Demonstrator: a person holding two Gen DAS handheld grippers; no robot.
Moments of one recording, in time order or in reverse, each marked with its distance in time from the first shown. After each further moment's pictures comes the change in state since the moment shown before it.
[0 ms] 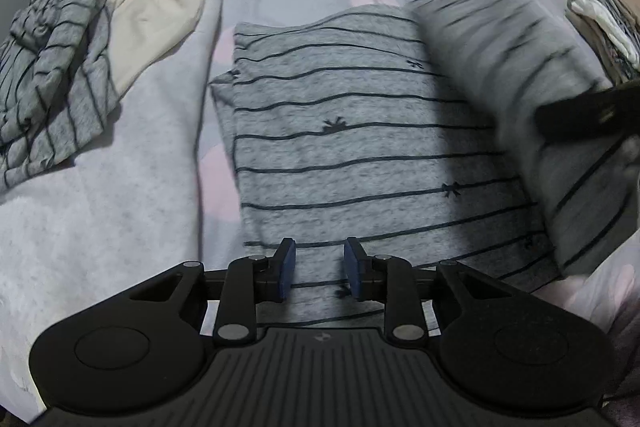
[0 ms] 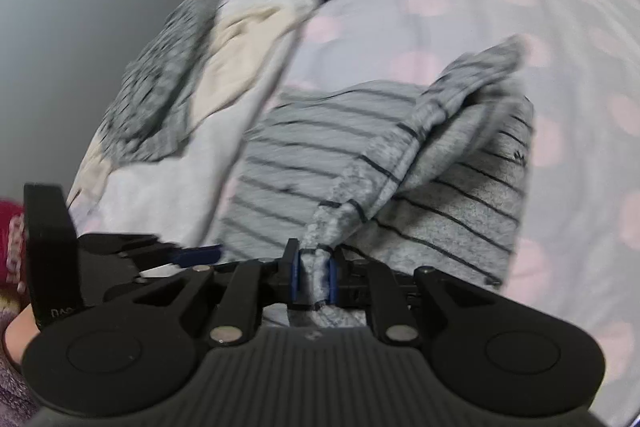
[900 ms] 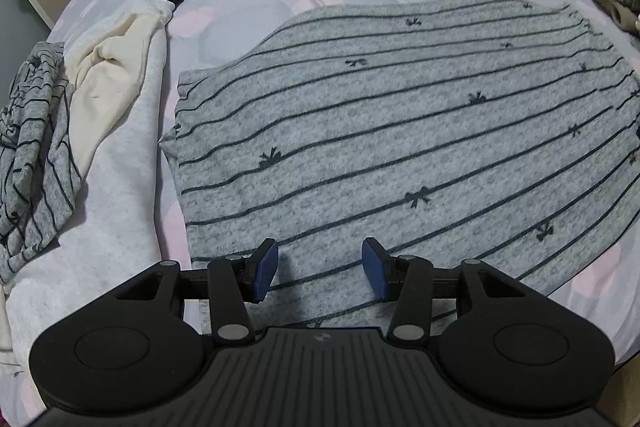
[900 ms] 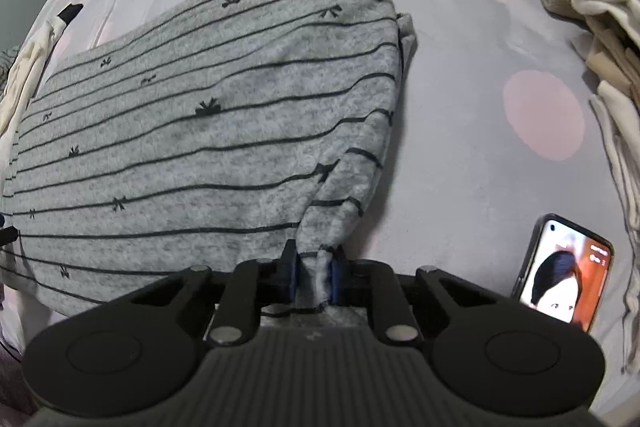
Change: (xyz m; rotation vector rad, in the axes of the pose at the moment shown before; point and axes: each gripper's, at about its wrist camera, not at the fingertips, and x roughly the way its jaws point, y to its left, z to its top) left arm 0.026 -0.075 0.008 0.228 -0.040 0.132; right arm -0.042 -0.276 -0.129 0.362 -0.003 -0.272
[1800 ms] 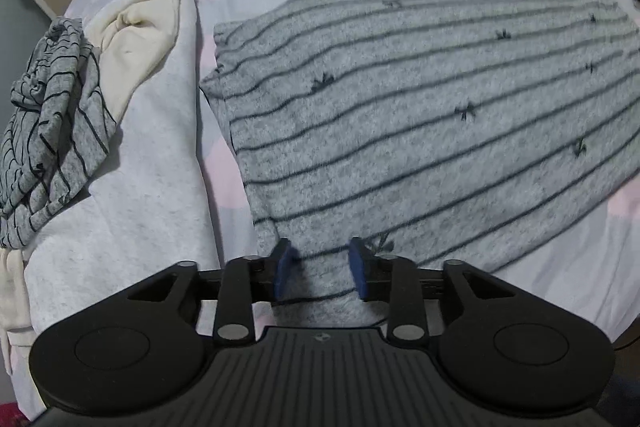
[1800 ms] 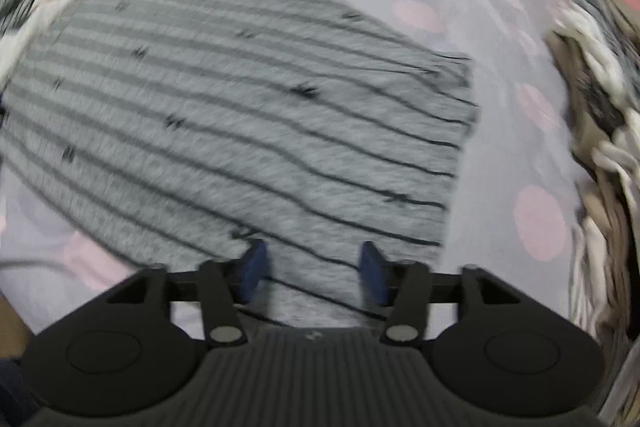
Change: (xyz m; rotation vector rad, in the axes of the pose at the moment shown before) left arm -0.008 0.028 -0.043 0.026 0.040 0.051; right arm -0.021 0.039 -0.031 -0.426 -0.110 -0.108
